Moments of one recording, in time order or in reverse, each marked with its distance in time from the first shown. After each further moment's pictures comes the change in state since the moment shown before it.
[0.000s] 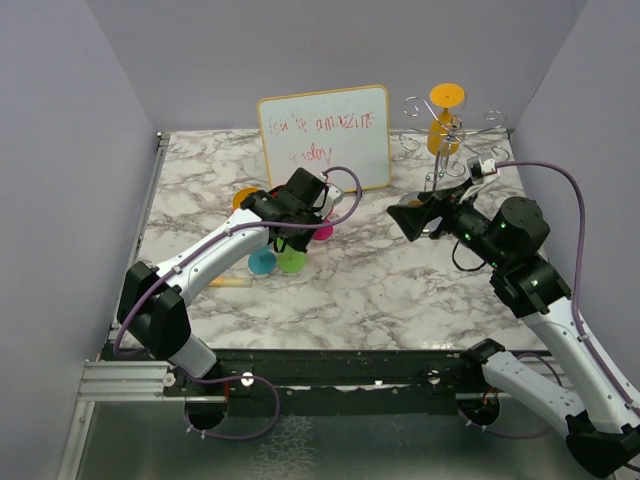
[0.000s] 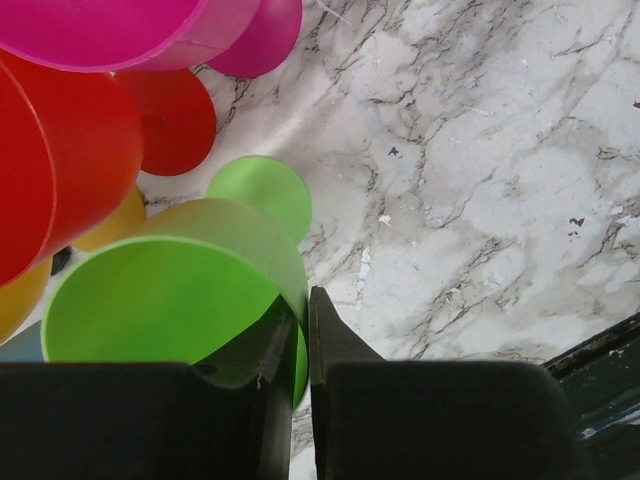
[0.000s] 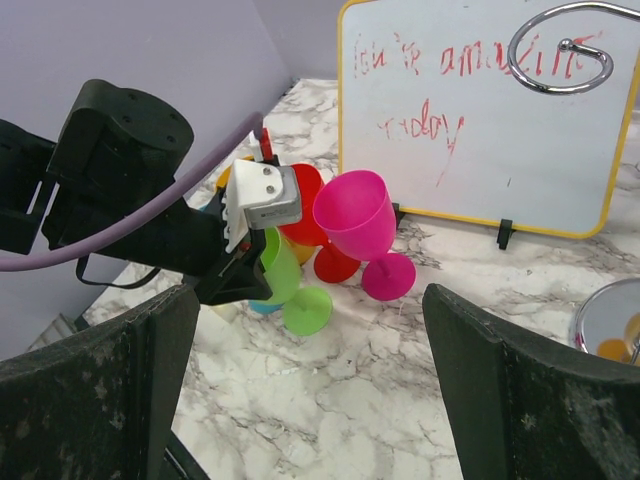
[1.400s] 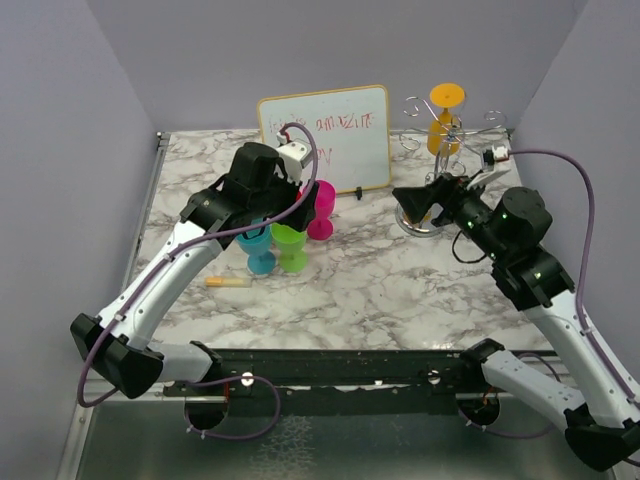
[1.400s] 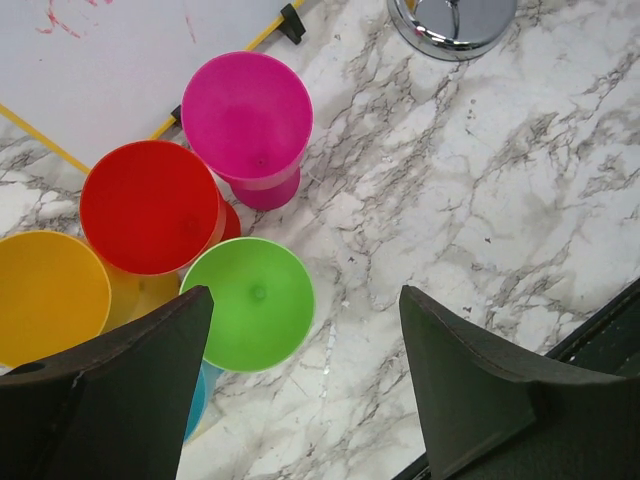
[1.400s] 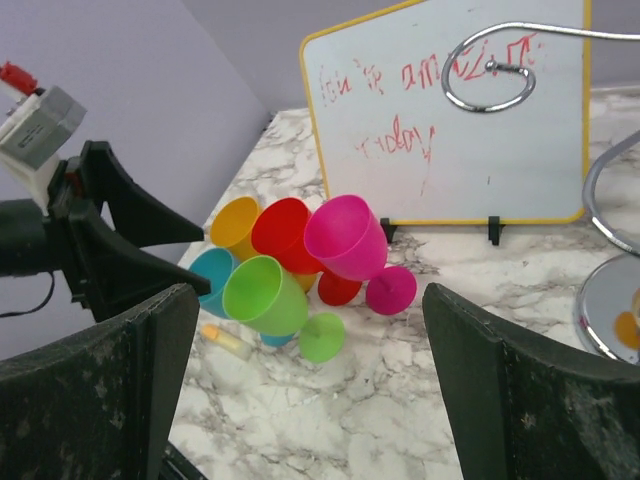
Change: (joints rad) left arm 0.095 -0.238 0.075 0.103 0.130 -0.069; right arm 0.000 0.015 0.040 -0.031 0.130 0.138
